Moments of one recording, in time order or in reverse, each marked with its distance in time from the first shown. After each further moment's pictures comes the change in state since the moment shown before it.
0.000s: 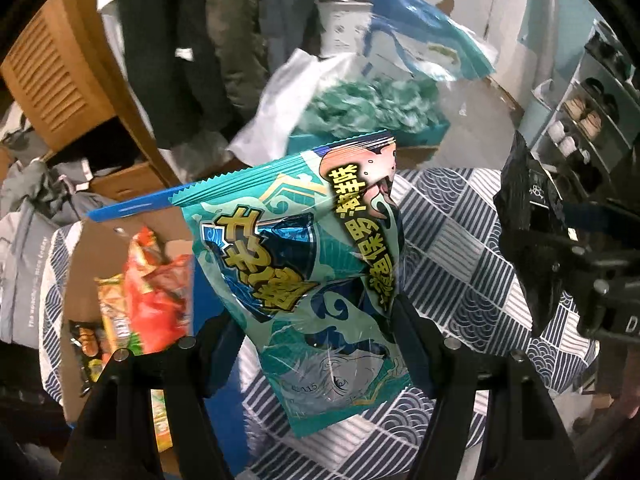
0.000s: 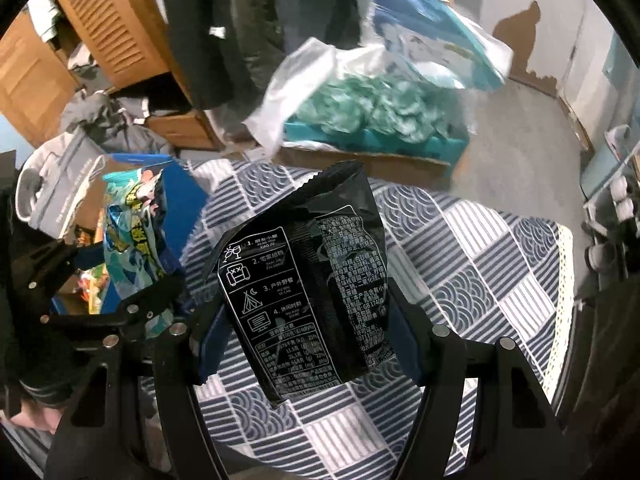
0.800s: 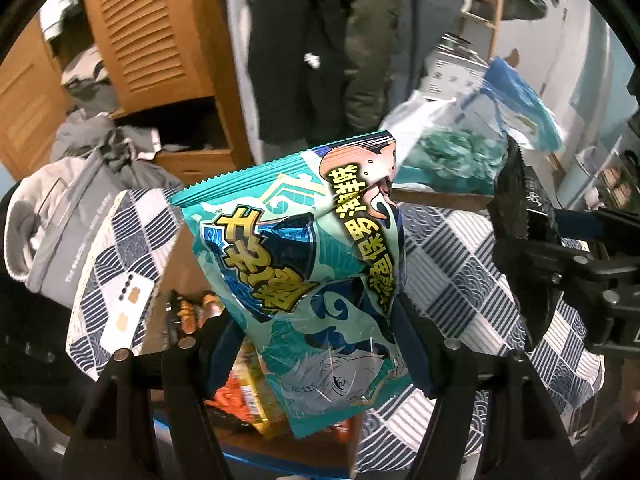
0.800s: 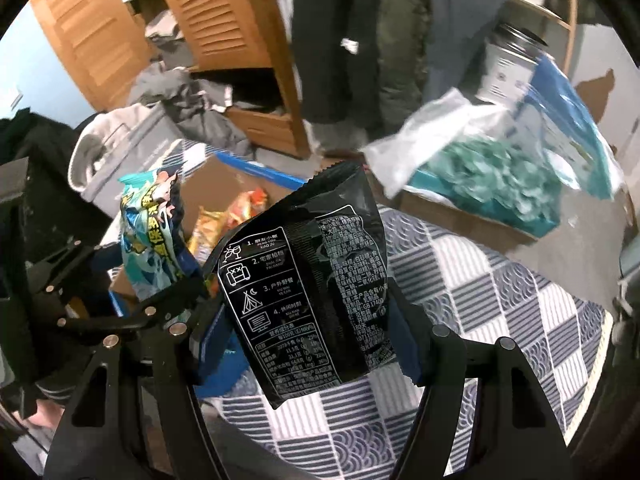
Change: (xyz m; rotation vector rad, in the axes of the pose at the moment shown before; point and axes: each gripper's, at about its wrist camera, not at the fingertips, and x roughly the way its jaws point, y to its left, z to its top) left arm -0.045 0.141 -0.029 -0.208 -0.080 0.091; right arm 0.006 0.149 0.046 -0.209 -0.022 0.147
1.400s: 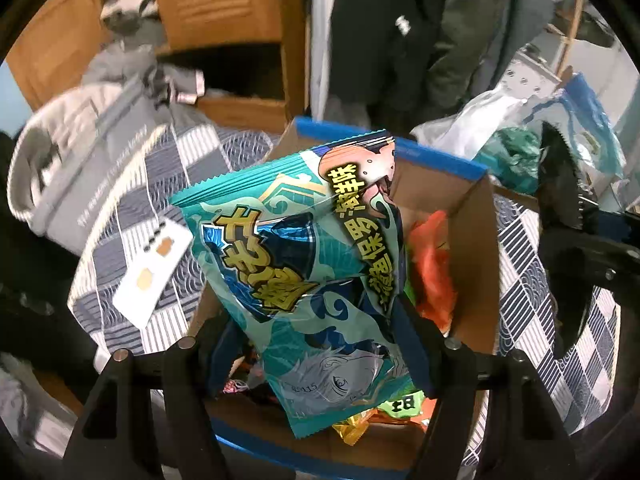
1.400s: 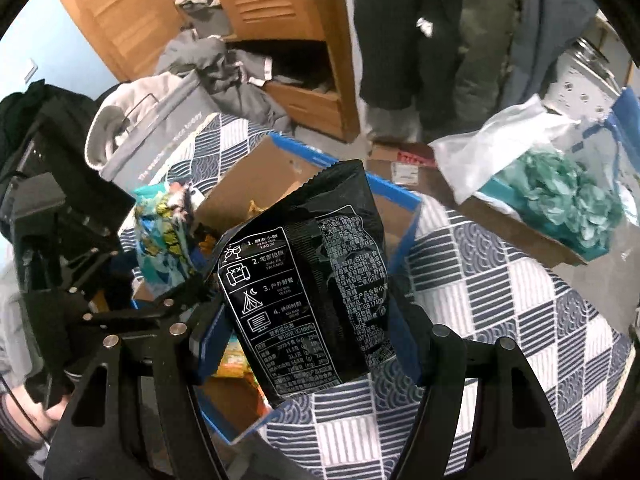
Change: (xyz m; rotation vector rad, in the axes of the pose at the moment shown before) left arm 0.052 0.093 -0.022 -0.158 0.121 0.052; right arm 0.066 0.064 0.030 -0.062 0.096 0.086
